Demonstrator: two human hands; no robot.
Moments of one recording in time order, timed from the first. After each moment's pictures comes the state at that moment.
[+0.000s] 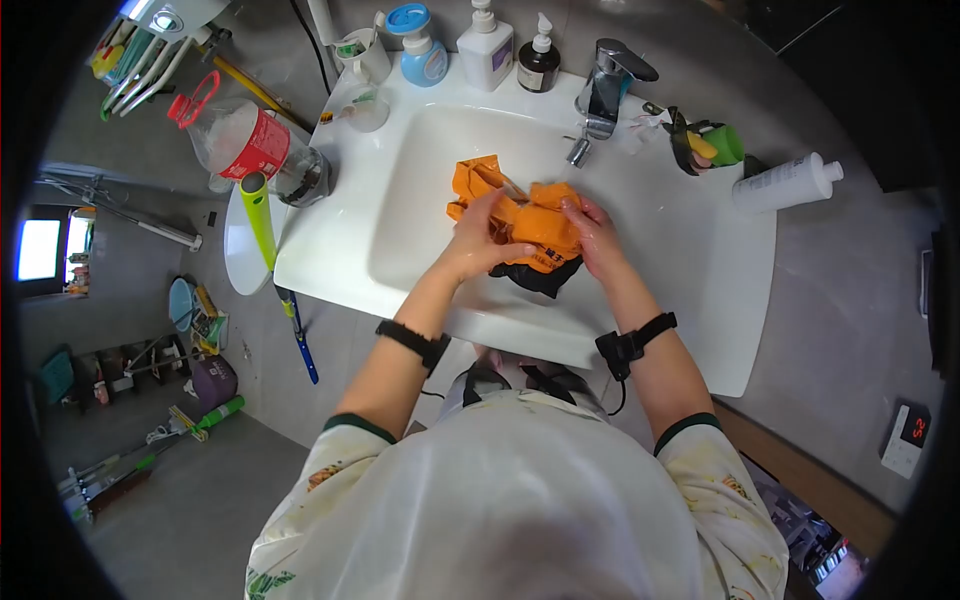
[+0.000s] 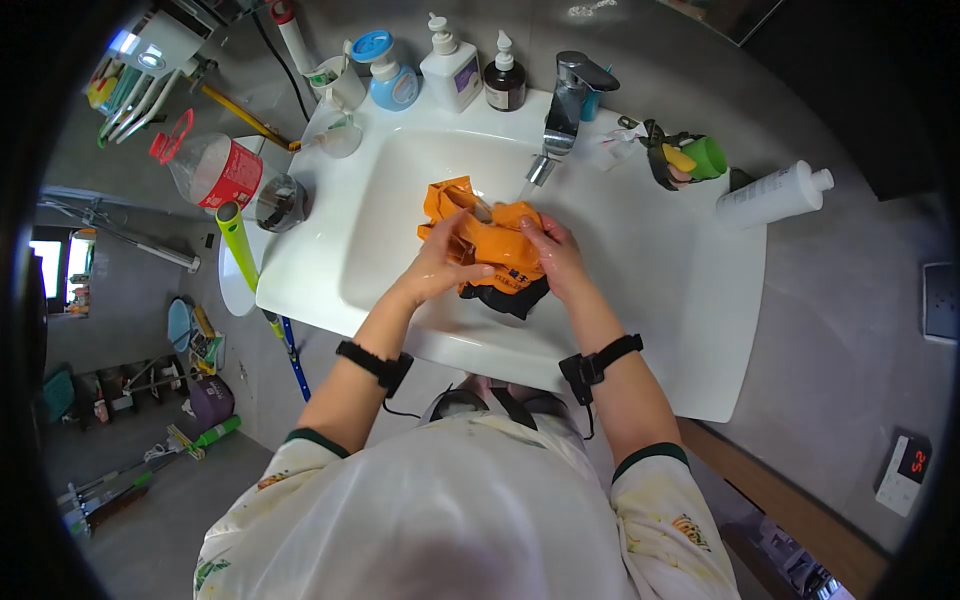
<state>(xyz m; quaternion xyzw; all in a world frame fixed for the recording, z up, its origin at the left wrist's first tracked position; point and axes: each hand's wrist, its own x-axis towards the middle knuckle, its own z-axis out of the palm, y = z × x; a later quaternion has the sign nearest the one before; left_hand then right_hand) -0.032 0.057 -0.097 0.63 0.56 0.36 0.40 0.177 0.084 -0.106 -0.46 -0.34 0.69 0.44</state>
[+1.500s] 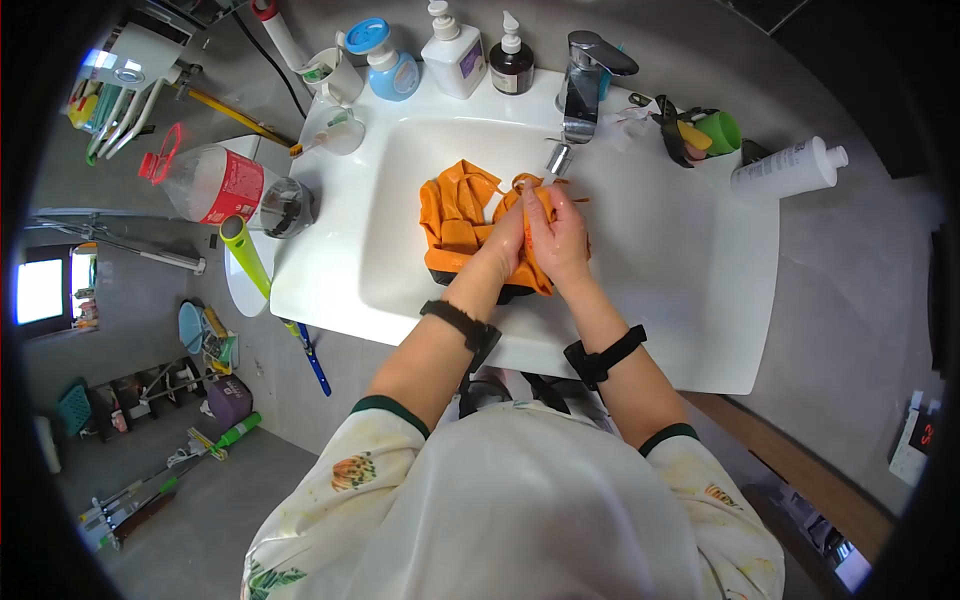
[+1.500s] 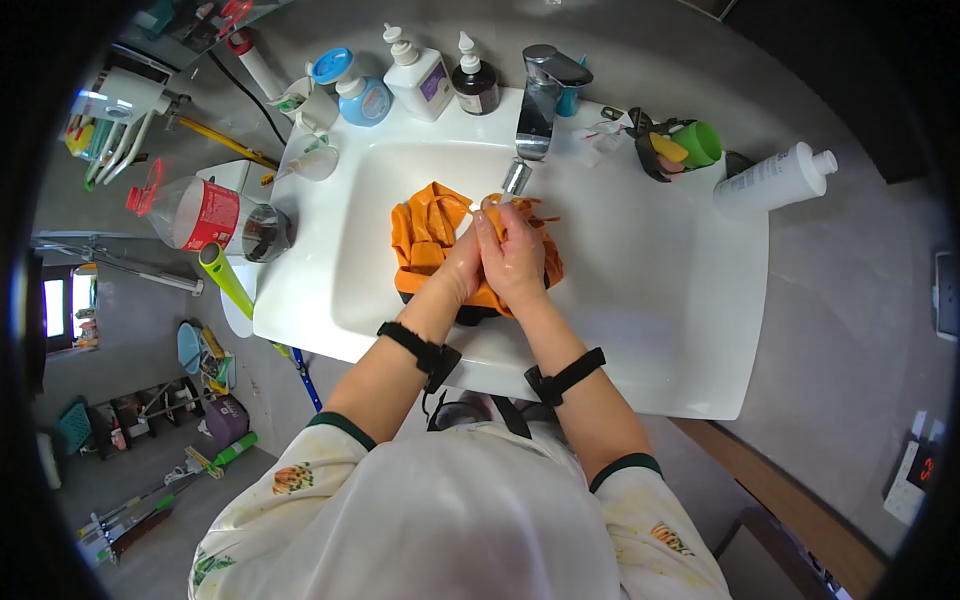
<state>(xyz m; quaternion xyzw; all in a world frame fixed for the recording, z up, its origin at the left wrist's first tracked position) 0.049 0.105 -0.097 0.20 0.44 0.41 0.77 0.138 0.095 -0.091 -0.60 -0.57 0.30 0.48</state>
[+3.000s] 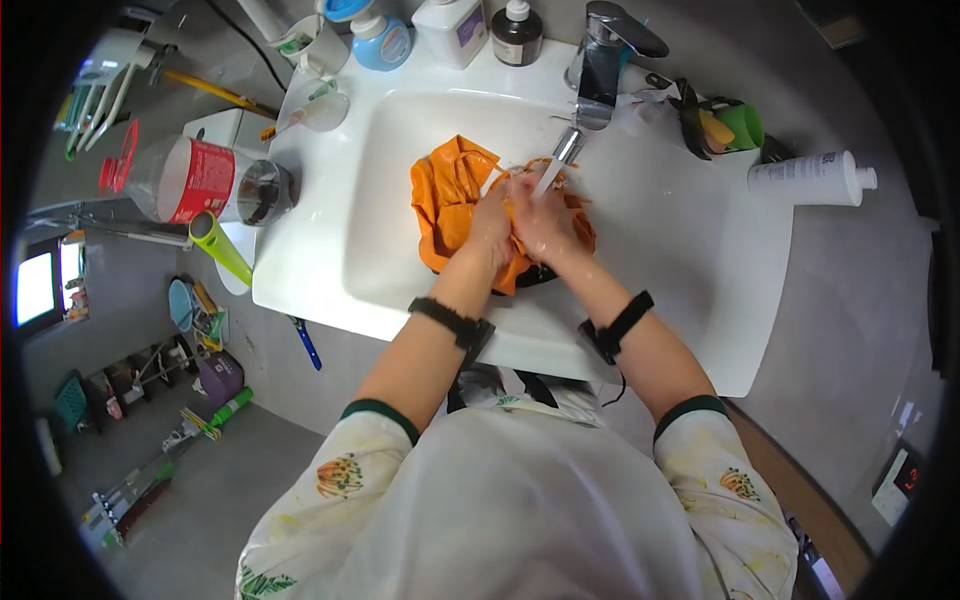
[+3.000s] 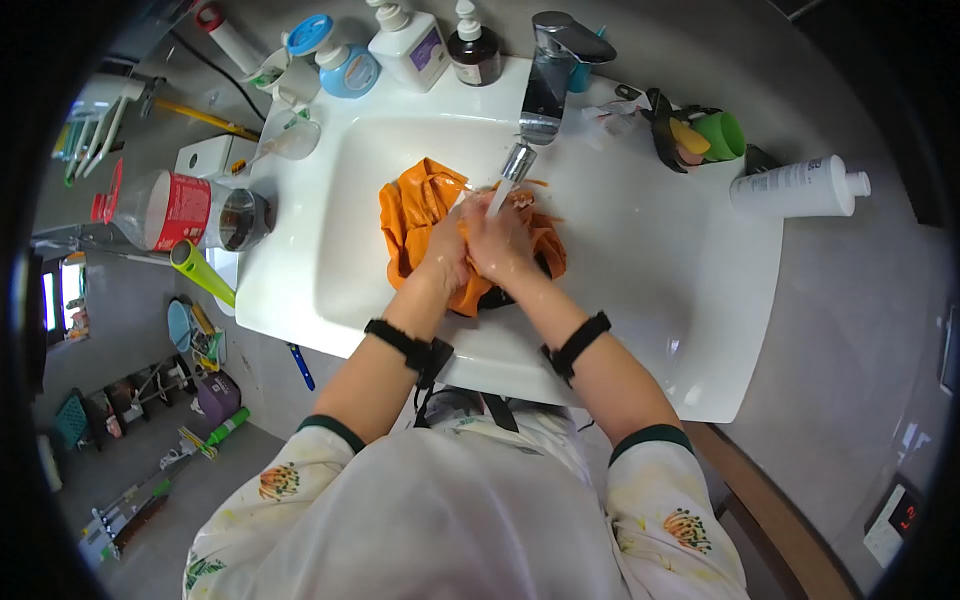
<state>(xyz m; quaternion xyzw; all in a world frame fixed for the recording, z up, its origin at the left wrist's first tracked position) 0.035 0.110 -0.154 0.07 0.47 0.48 0.74 0.129 0.114 -0.118 -0.64 -0.59 0.41 0.28</state>
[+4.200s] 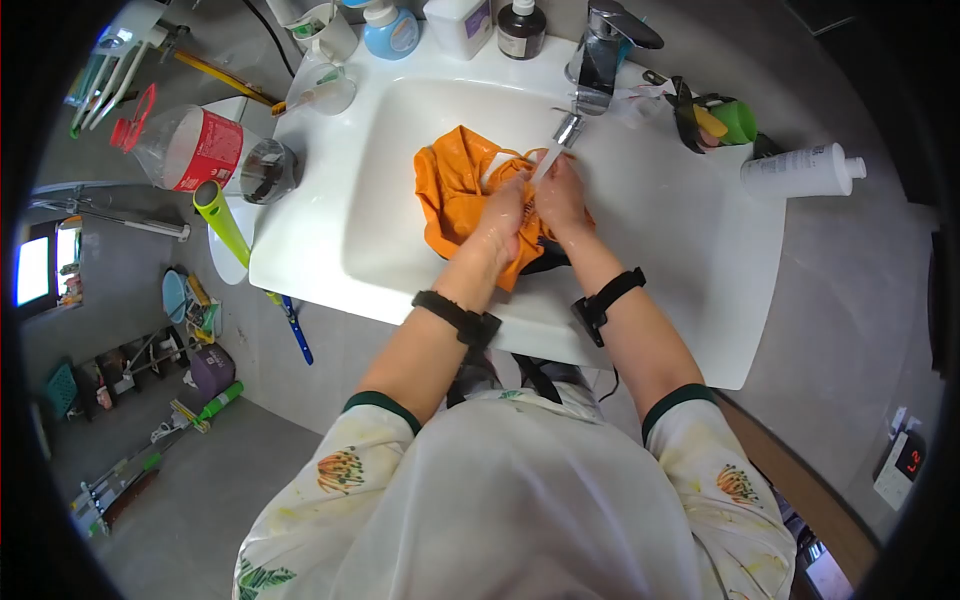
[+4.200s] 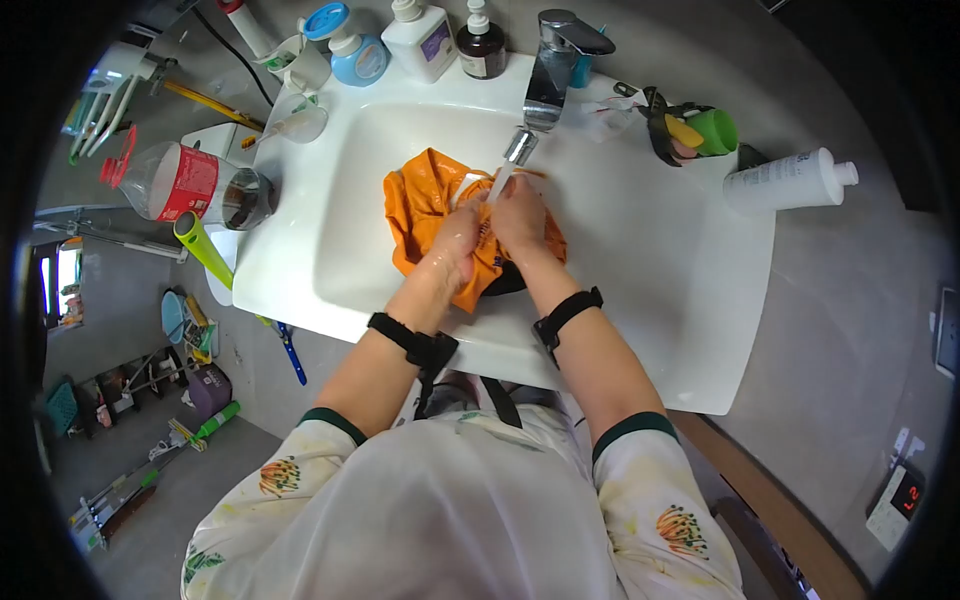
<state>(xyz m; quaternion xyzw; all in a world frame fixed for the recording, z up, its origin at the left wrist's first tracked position) 0.051 0.096 -0.128 0.17 0.58 0.42 0.67 0.146 0.128 -0.143 -0.68 -0.53 0.41 0.28</state>
